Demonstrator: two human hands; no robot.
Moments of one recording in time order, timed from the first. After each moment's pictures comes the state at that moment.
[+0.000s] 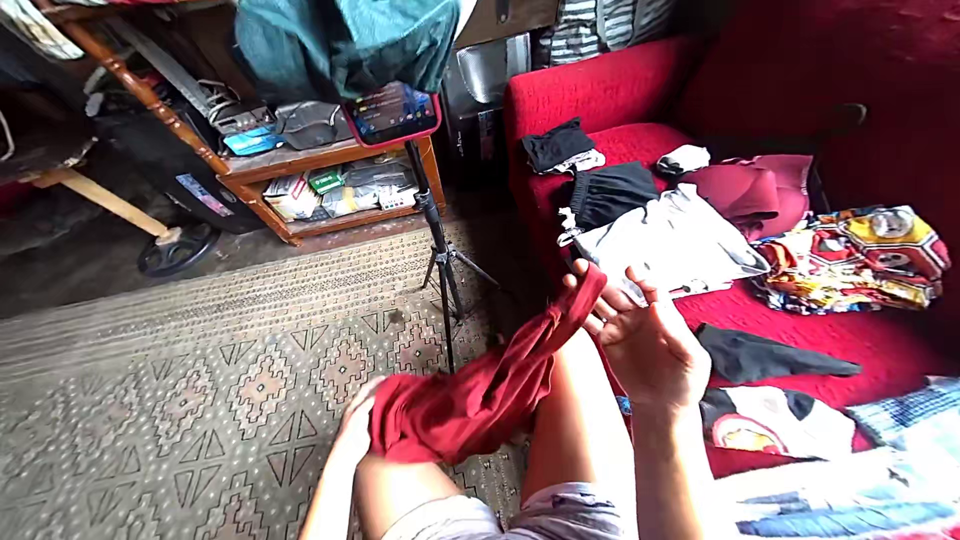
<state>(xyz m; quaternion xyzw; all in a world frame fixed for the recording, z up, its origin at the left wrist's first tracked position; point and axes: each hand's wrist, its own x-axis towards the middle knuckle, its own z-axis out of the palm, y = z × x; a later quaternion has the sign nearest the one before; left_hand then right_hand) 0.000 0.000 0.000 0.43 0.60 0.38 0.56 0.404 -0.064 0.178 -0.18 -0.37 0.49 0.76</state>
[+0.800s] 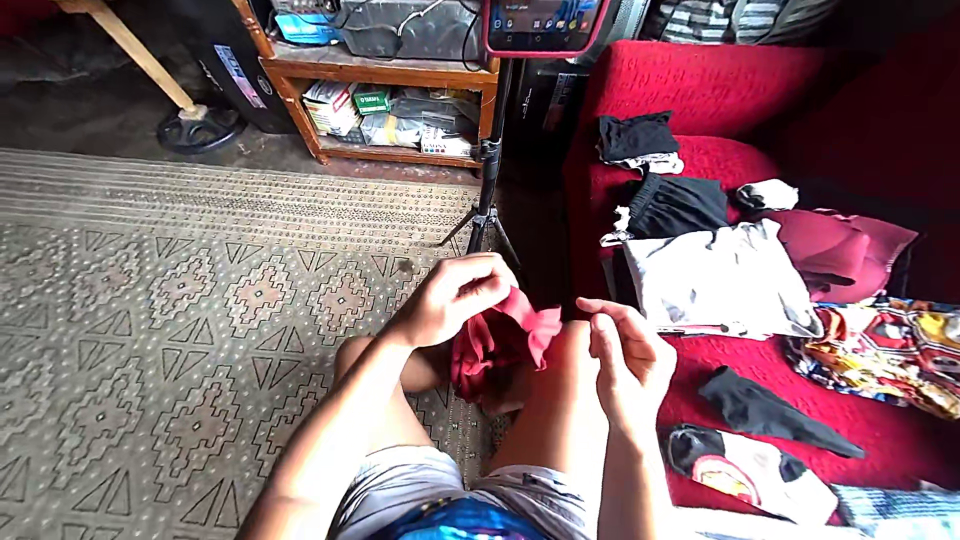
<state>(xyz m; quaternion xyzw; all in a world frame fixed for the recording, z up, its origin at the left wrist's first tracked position) 0.132 0.034 0.204 0.76 0.16 0.45 0.45 0.362 -0.053 0.166 -0.44 -0.62 0.20 0.62</state>
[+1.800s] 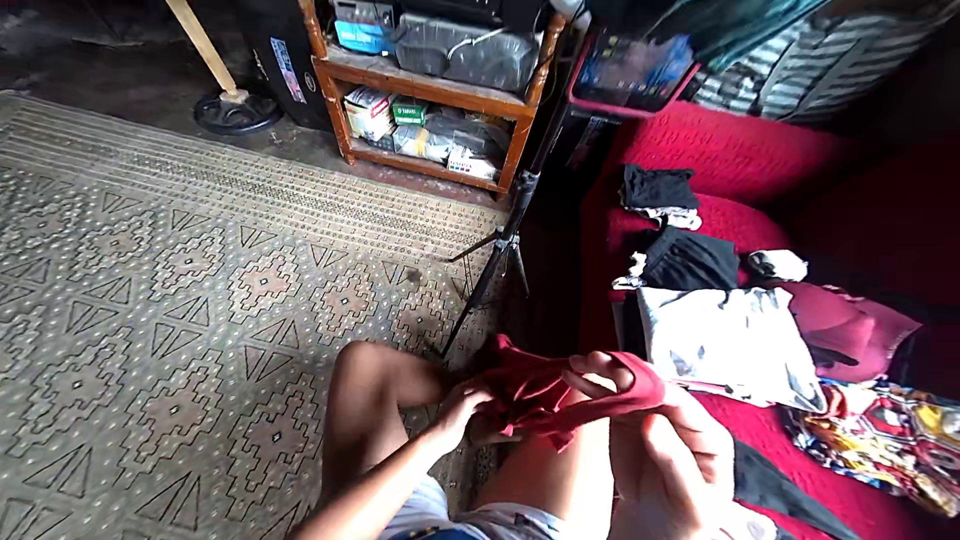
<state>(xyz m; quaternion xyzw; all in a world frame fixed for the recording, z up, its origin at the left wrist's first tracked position) 0.170 -0.054 0.020 0.32 0.44 0.39 0.74 0.340 -0.071 0.211 -0.21 -0.58 0.43 0.66</state>
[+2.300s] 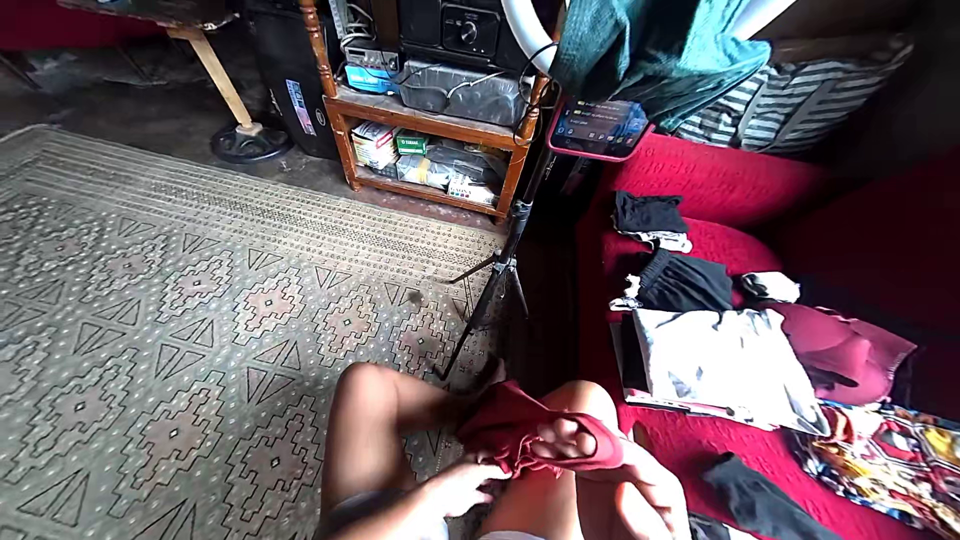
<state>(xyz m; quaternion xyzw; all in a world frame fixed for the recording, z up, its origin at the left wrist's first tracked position) 0.179 -0.103 -0.002 0.21 0.49 0.19 0.82 0.321 -0.101 0.193 -0.16 -0.53 0.52 0.65</state>
